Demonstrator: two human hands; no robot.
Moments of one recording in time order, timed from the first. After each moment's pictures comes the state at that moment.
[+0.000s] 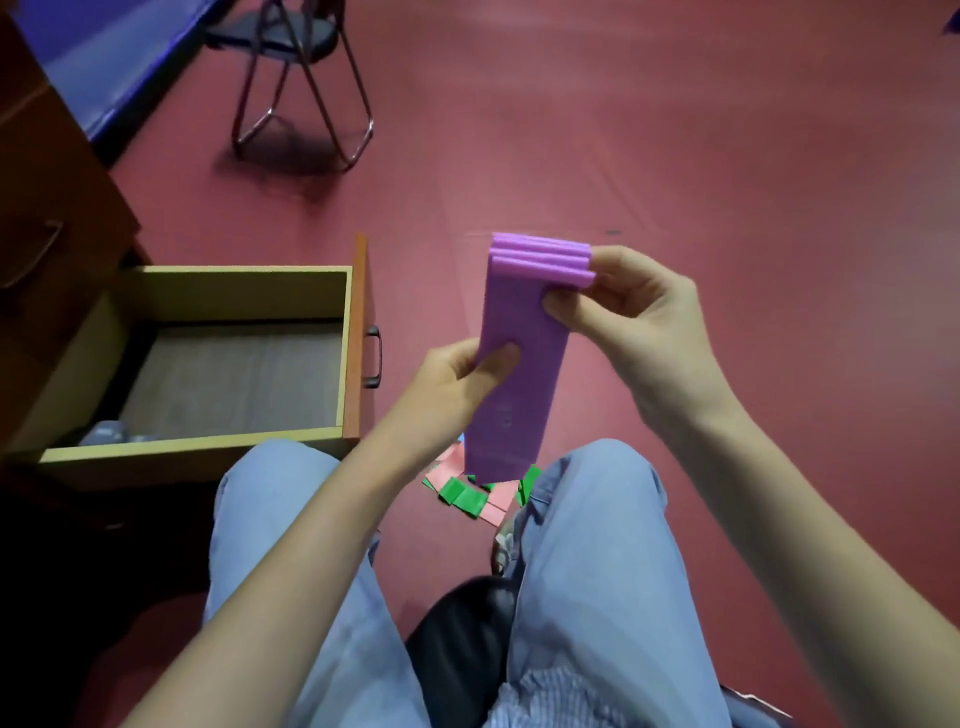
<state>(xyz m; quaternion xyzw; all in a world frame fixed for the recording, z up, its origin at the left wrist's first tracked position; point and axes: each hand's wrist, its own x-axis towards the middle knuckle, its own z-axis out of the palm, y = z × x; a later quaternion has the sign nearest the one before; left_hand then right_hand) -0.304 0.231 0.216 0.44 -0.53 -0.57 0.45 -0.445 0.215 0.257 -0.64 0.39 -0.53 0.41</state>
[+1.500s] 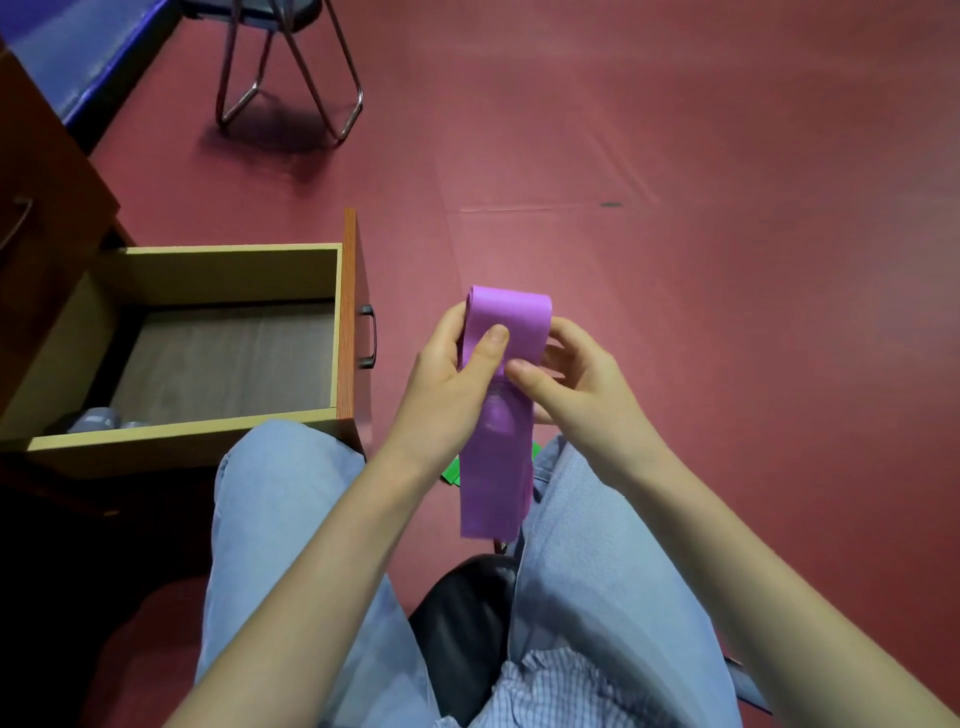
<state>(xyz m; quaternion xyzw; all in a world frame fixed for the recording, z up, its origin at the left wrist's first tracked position) -0.316 0.236 0.193 0.43 -0.51 -0.51 0.53 -0.434 0.237 0.197 -0.56 0.47 -0.44 0.52</state>
